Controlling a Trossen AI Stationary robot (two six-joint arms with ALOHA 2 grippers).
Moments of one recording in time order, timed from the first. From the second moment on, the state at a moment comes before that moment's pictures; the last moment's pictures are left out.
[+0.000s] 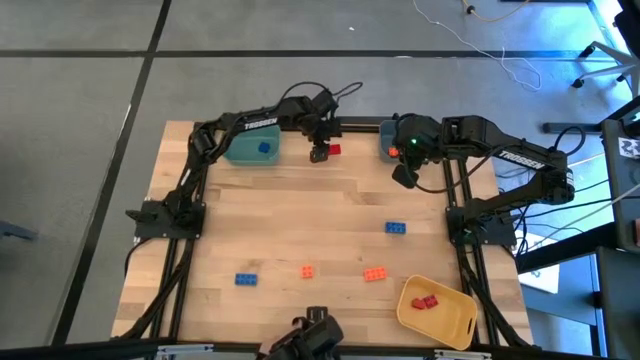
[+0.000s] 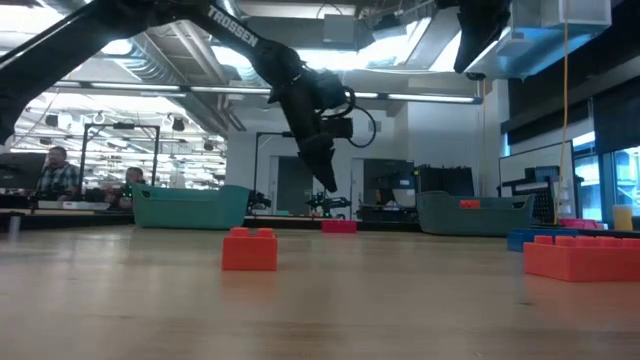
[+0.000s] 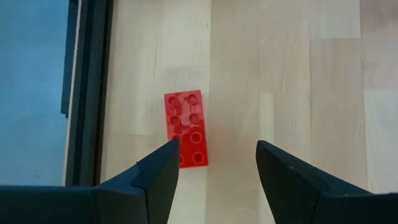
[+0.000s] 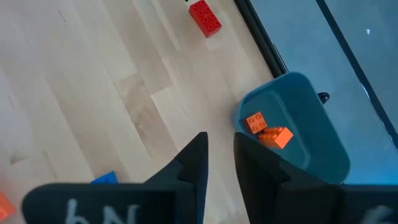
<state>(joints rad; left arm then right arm) 0.58 2.18 1.84 -0.70 0.18 0.50 -0.25 1.29 1.48 -1.28 0.29 0.12</state>
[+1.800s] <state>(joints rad) 0.56 2.20 1.83 -0.64 0.08 0.39 -0.25 1.30 1.48 -1.28 0.29 0.13</state>
